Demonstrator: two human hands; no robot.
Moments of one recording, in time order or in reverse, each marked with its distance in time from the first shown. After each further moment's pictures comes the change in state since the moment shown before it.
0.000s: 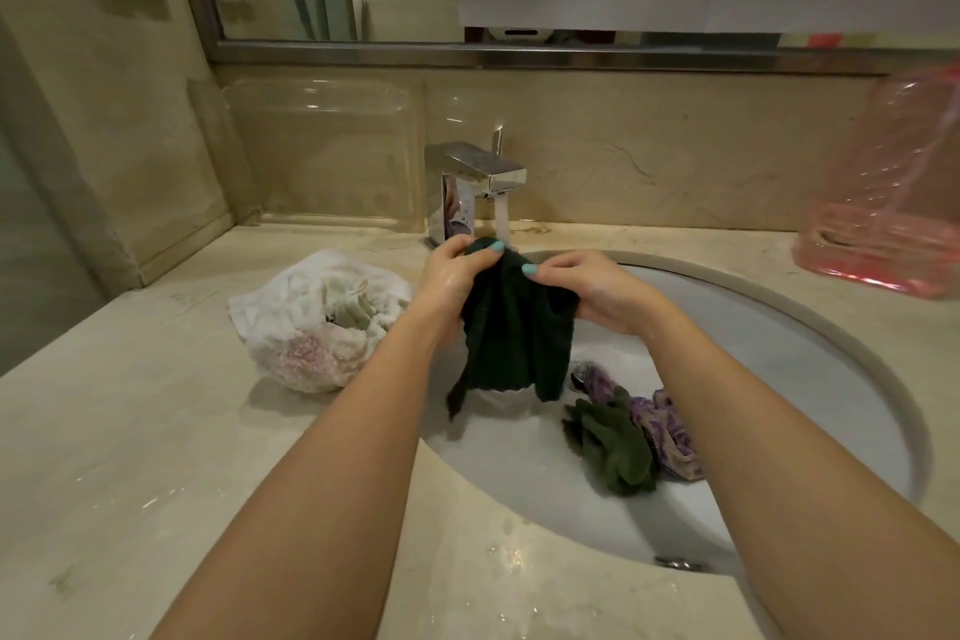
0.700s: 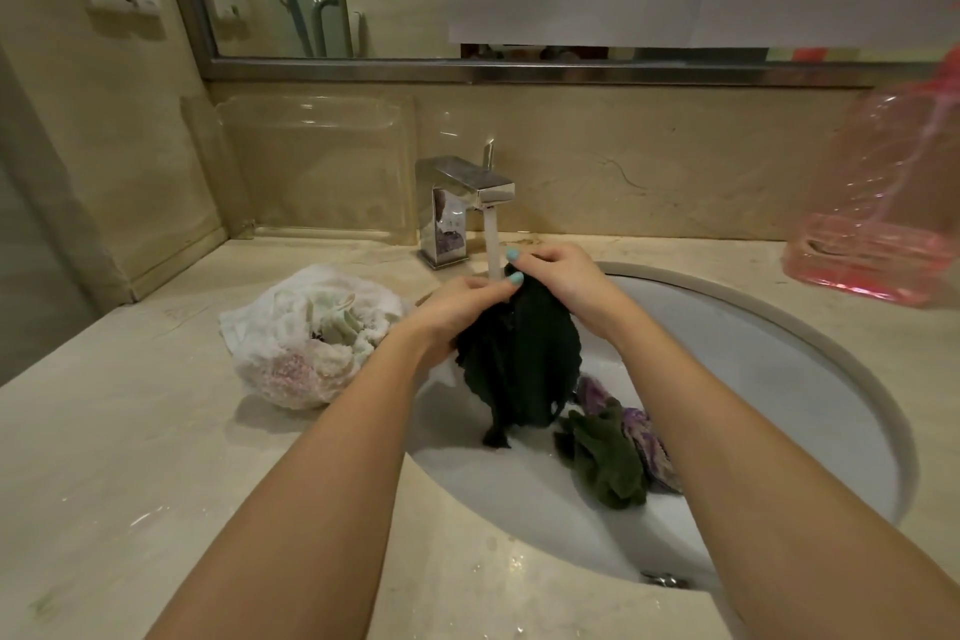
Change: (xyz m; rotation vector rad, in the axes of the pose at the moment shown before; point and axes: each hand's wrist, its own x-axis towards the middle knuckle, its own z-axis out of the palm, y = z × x) left_hand 0.000 -0.001 0.003 0.259 -0.256 -0.184; right_hand 0.005 -0.015 0.014 -0.064 0.153 -0.160
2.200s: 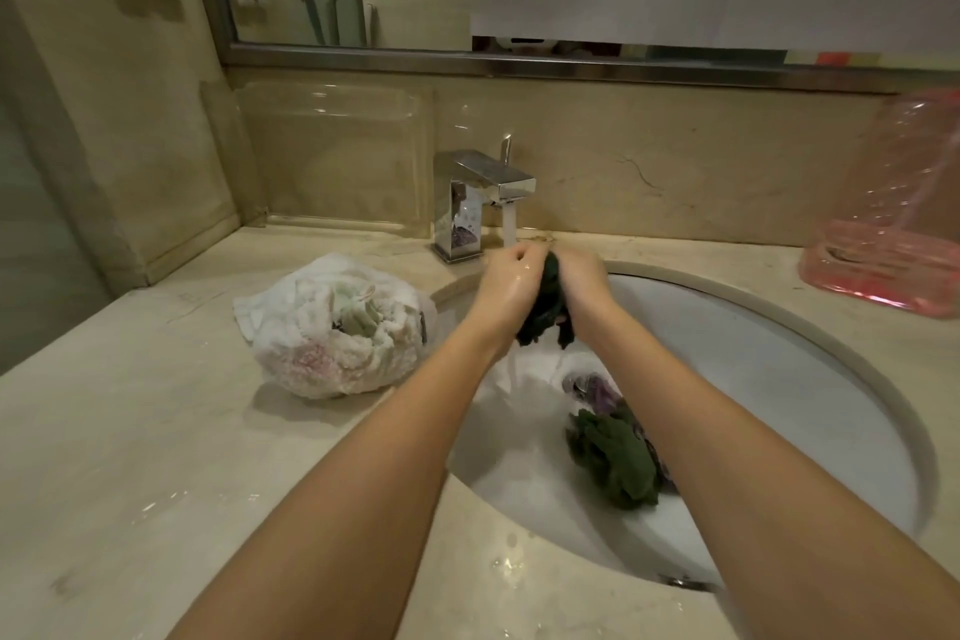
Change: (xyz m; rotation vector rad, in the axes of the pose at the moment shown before) left_hand 0.004 0.017 0.042 -0.072 0.305 0.209; right_hand 0.001 -0.012 0.030 0.086 0.378 0.290
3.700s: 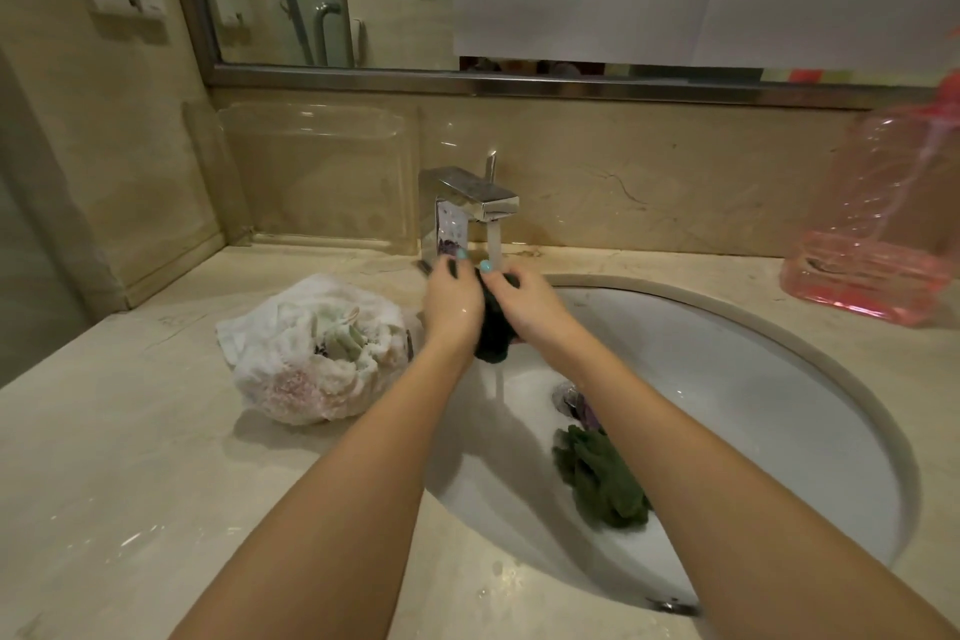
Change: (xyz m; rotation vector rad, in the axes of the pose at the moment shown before) left_hand 0.019 -0.011 -0.021 0.022 0.364 -0.002; right_hand -0.009 0.004 0.019 -0.140 -0.221 -0.187
